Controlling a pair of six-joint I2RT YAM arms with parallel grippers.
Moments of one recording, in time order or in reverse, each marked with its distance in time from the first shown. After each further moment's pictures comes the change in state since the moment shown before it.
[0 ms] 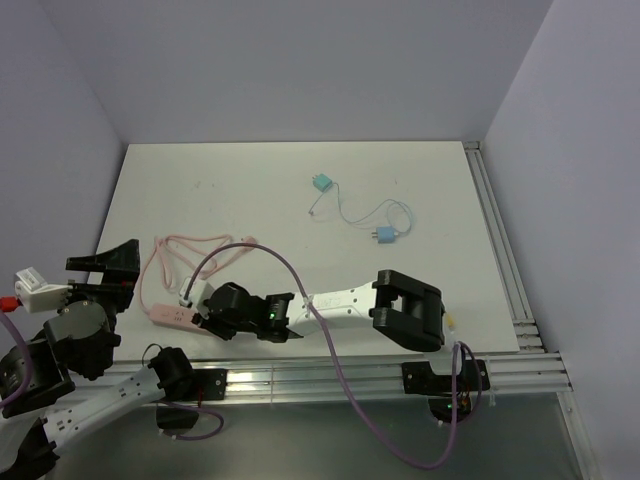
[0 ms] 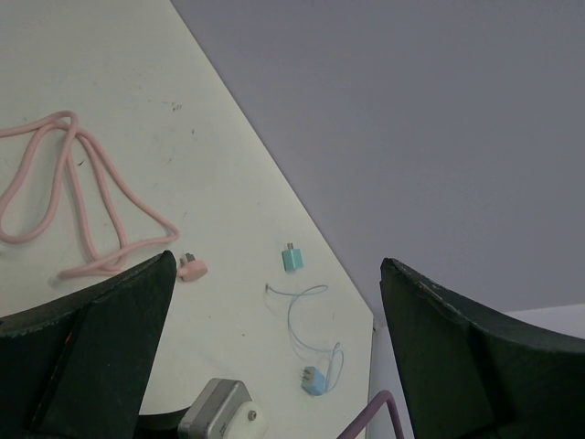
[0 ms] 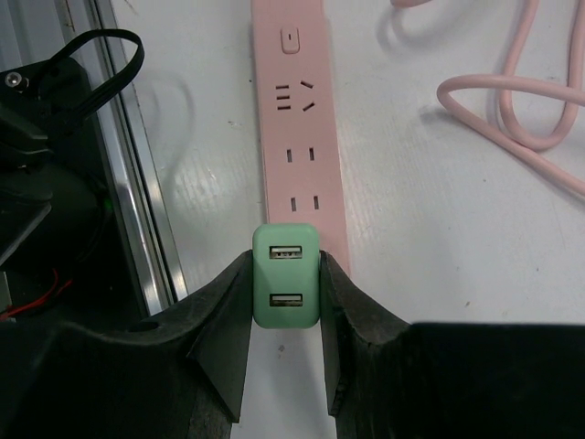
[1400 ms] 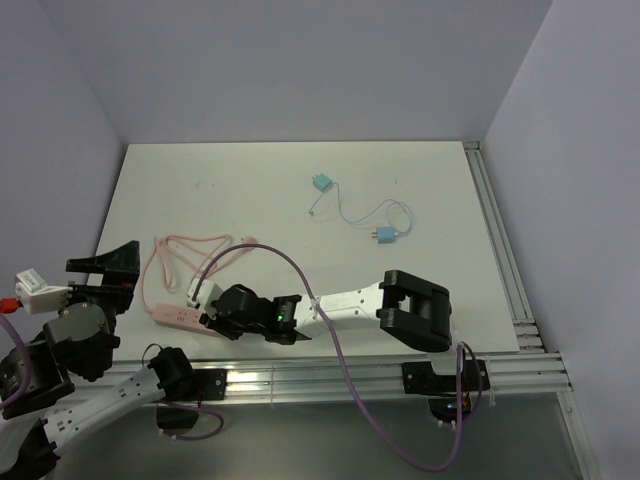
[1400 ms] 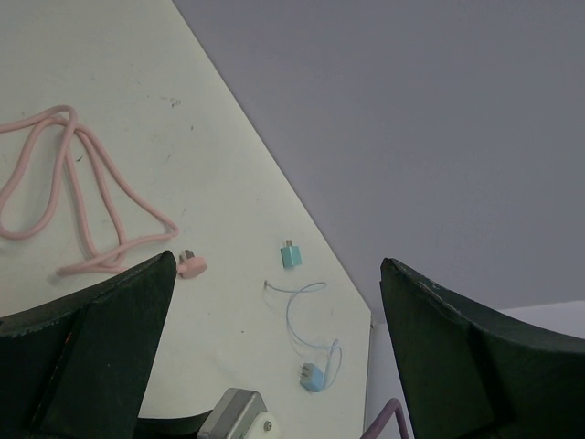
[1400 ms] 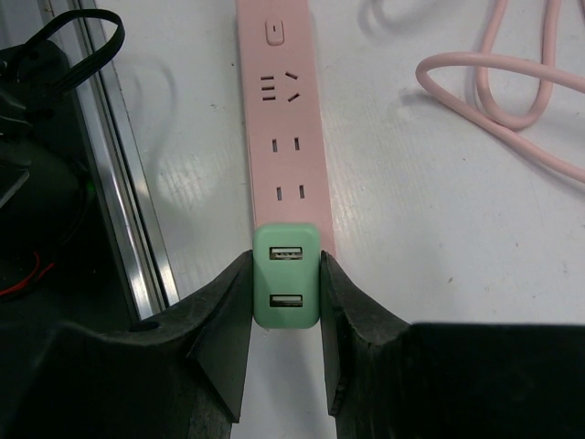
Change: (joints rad) left arm 0.000 -0.016 -0.010 -0.001 0.009 -0.005; right arm 0.001 -0.043 -0.075 0.037 0.036 -0.011
